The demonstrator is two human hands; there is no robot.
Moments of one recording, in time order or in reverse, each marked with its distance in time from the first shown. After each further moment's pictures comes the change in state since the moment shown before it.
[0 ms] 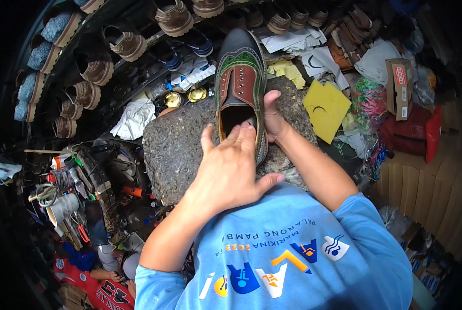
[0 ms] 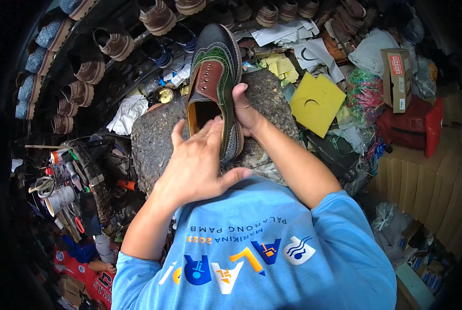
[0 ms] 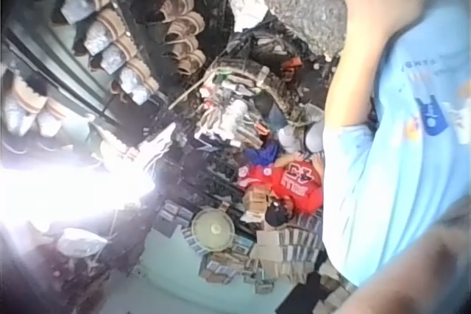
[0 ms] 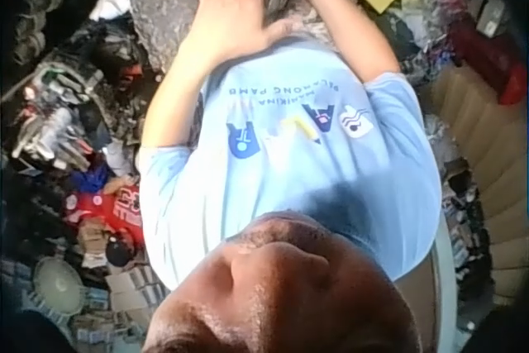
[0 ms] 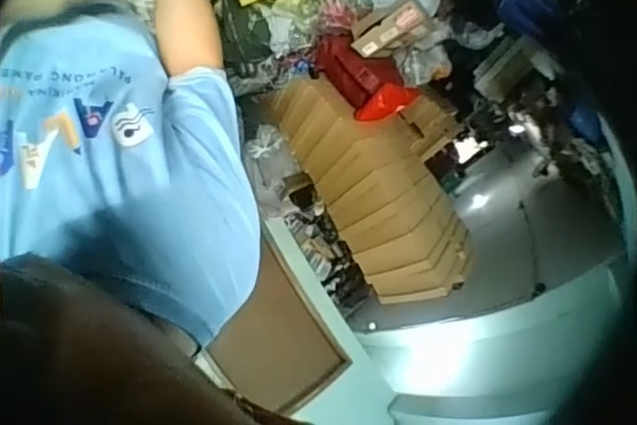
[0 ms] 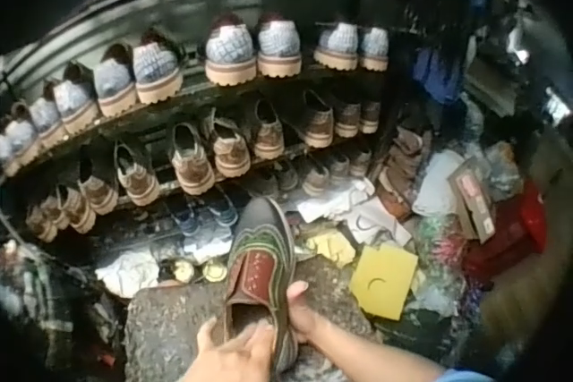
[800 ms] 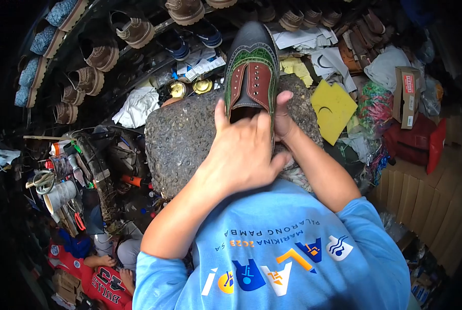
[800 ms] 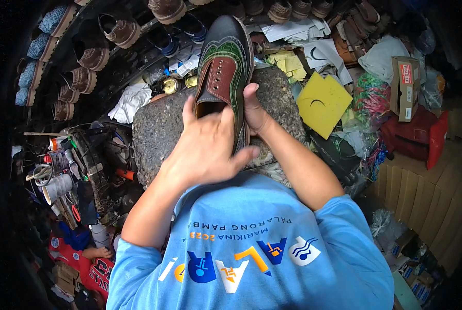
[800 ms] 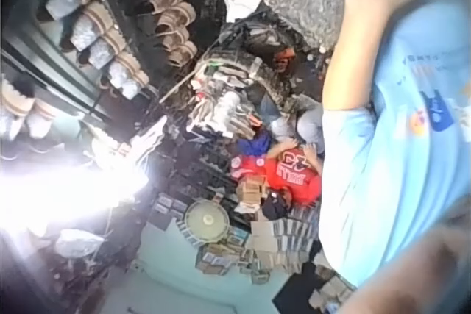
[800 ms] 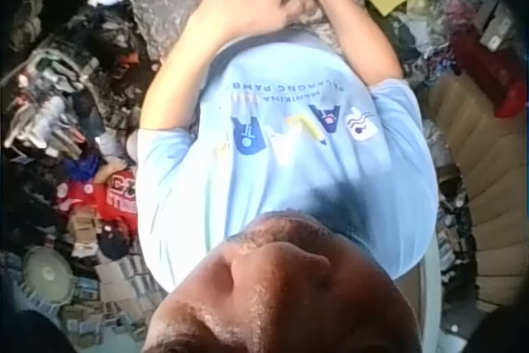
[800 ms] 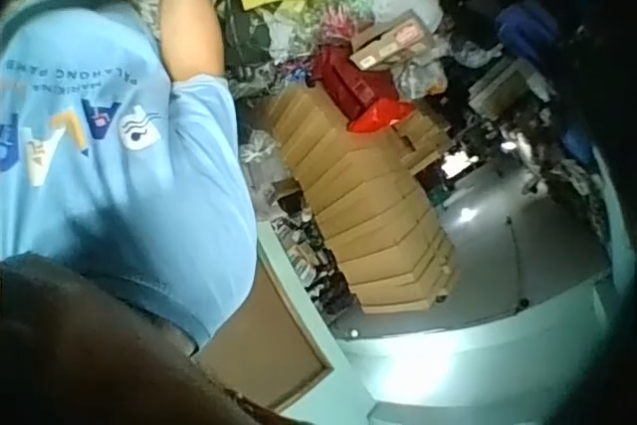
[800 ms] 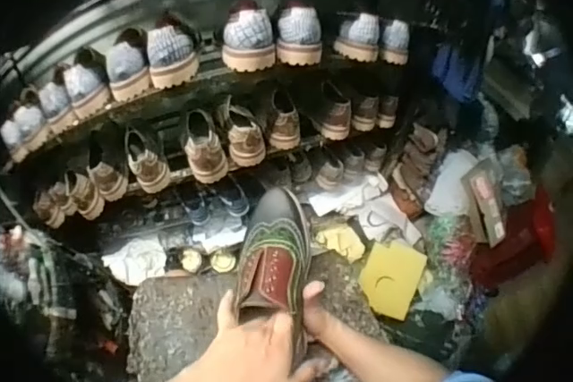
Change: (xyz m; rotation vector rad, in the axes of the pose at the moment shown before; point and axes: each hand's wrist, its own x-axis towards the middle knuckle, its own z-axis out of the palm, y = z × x) left_hand 0.031 0.001 -0.009 -0.140 -0.235 -0.104; right_hand -0.006 -0.009 0.003 -0.084 -0.058 0.041
